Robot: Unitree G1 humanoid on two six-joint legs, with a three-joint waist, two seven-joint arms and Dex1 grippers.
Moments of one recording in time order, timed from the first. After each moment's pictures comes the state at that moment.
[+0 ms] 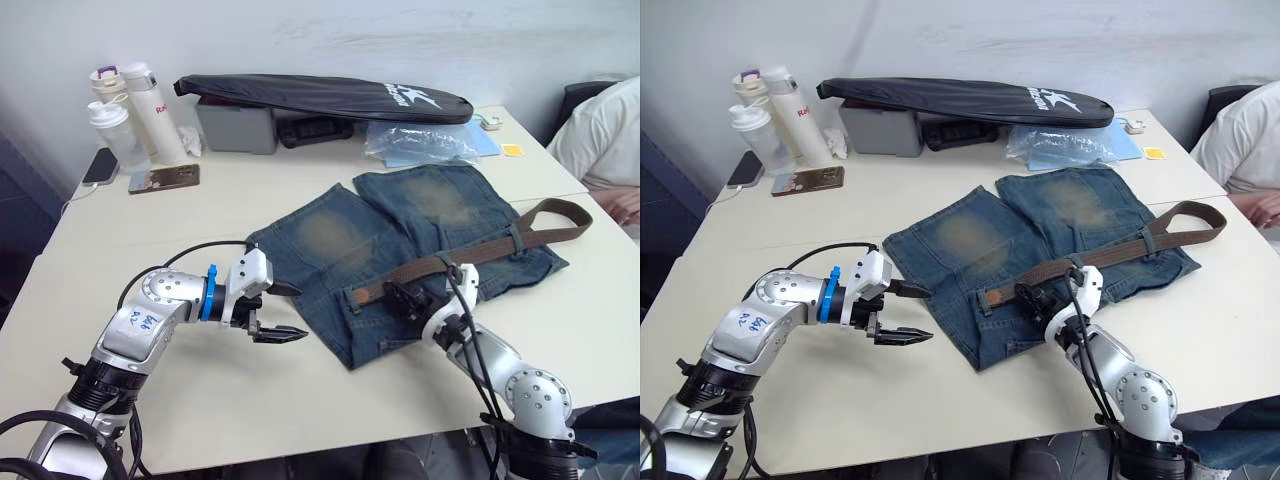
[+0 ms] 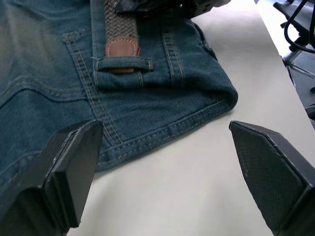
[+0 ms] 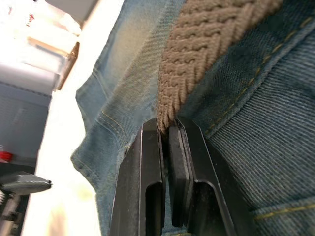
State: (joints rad) left arm -0.41 0.68 -0.18 -0.15 -0.36 0.54 -1.09; right arm -0.11 -0.21 -0.17 -0.28 1.21 0.86 -0.16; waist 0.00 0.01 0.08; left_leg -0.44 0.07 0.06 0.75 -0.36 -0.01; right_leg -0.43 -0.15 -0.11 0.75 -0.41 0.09
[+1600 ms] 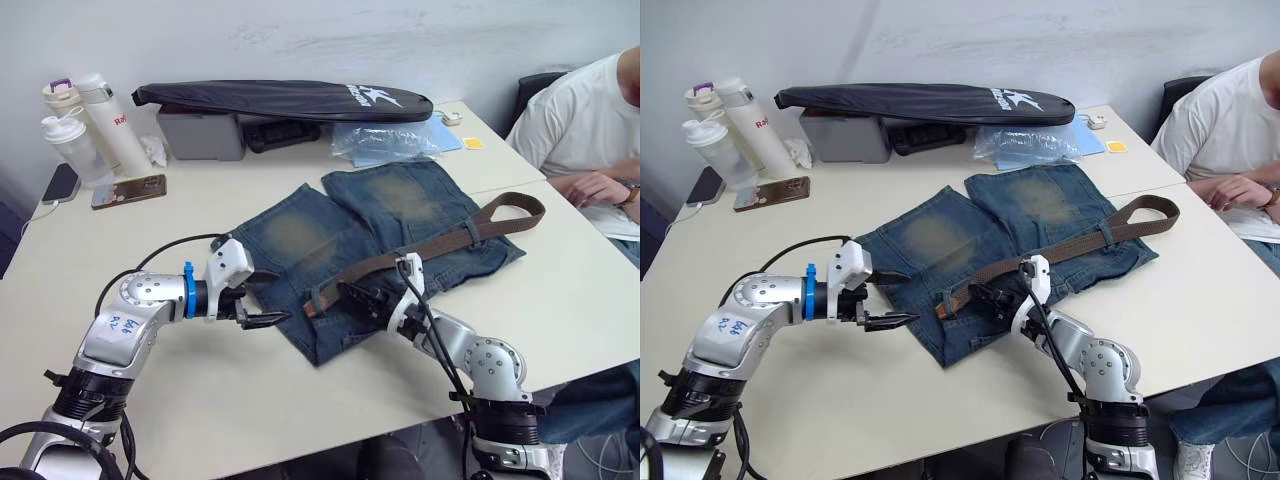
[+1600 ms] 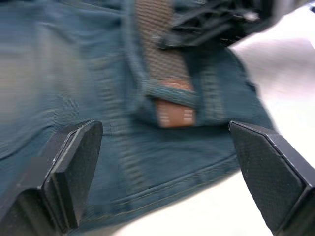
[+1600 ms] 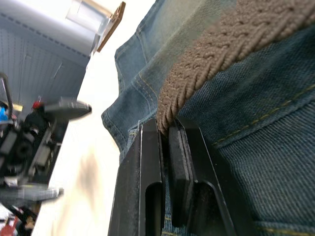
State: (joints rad) left arm -0.33 0.70 -0.04 -0.17 -0.35 0.57 -0.96; right arm -0.29 -0.13 -0.10 -0.13 0.99 1.03 0.20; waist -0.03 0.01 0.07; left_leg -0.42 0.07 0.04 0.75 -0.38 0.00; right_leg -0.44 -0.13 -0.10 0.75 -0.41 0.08
